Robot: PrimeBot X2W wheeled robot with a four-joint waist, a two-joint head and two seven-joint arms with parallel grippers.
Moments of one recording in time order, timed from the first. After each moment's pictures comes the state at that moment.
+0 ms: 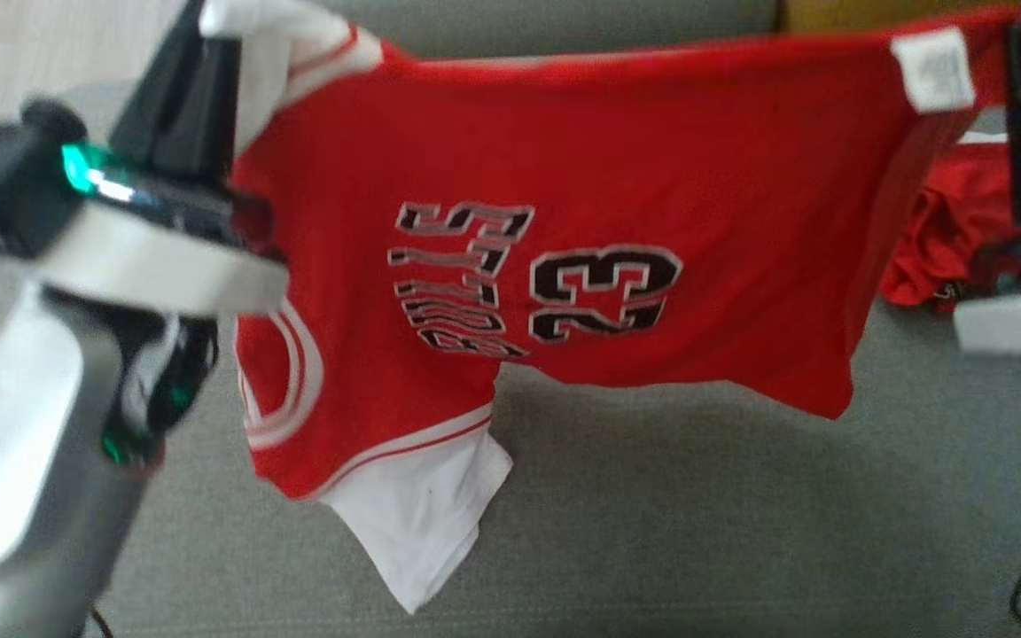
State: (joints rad) left arm -0.55 0.40 -0.41 -0.22 -0.46 0.17 -0.04; right arm -0.31 -0.27 0.02 -0.32 0.24 0.13 0.15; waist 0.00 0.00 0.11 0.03
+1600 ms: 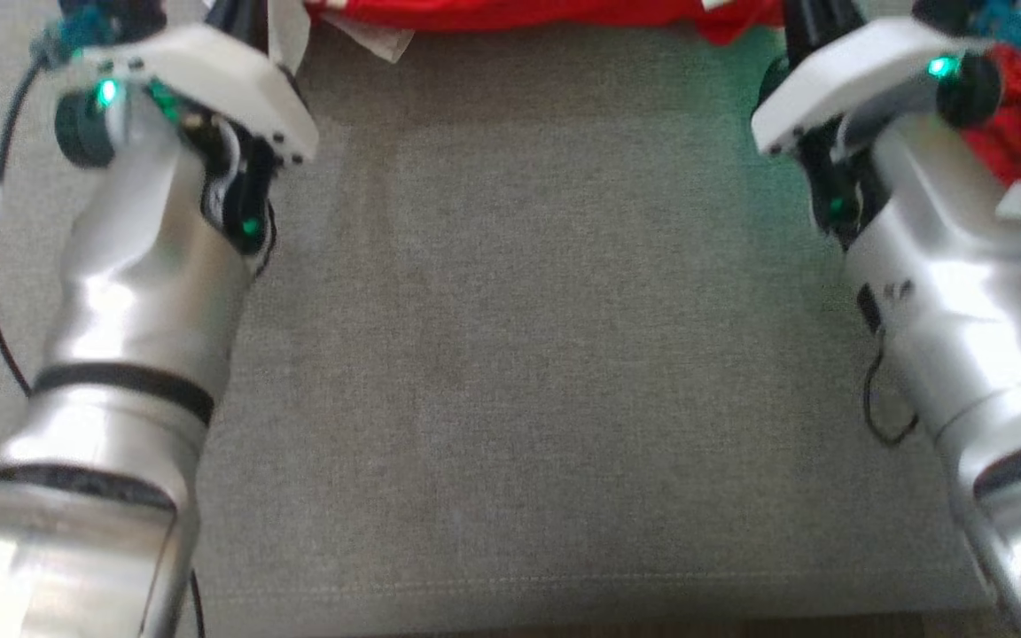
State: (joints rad) left arm -1.11 0.05 -0.34 1.15 -0.49 -0.10 -0.26; right arm -1.10 -0.12 0.49 1.08 0.64 0.13 -0.25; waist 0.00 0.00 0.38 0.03
